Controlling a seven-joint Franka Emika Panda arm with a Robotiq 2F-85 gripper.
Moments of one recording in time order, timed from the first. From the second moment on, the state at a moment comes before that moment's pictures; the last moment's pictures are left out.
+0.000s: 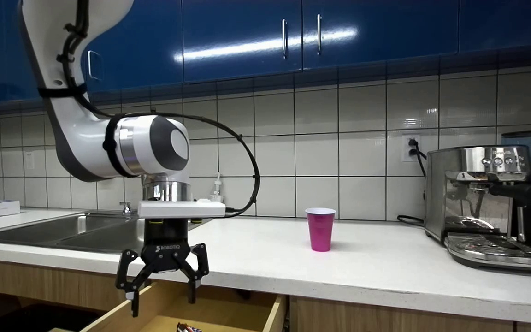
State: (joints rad) arm -0.01 -0.03 0.06 -2.70 -0.19 2.37 -0.69
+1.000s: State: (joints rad) arm 0.02 -0.01 0.05 -2.75 -0.09 2.41 -0.02
